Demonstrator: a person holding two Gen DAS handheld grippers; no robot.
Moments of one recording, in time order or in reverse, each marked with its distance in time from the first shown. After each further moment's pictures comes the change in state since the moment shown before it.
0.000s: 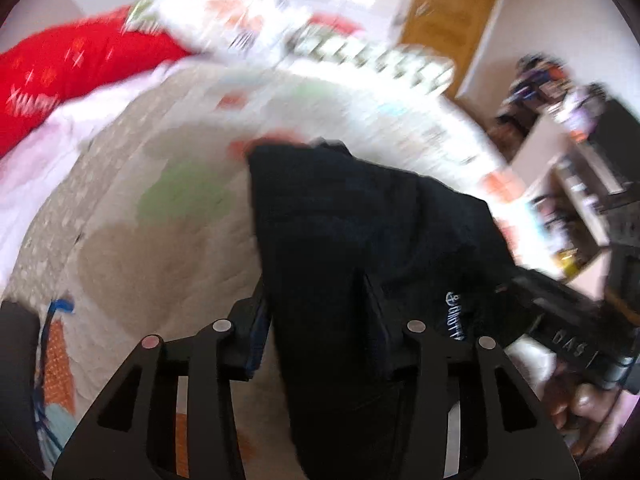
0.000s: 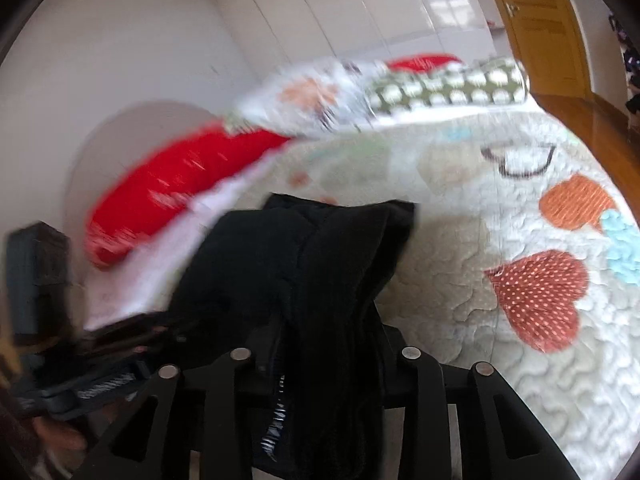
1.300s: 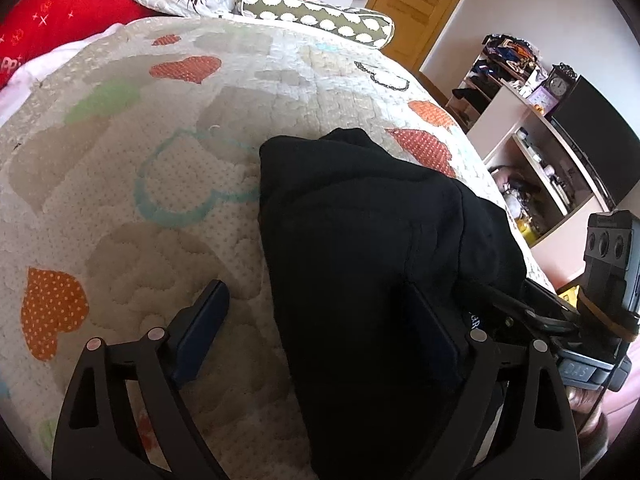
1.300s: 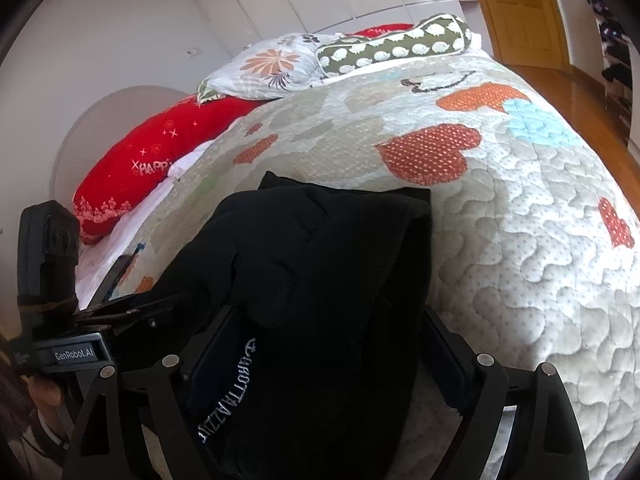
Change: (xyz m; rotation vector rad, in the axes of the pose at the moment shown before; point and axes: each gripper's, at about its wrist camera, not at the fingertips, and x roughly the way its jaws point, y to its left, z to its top) left arm -0.015 -0.075 -0.085 0.024 0.038 -0.204; right arm -0.075 -0.062 -0.100 0.050 0.006 0.049
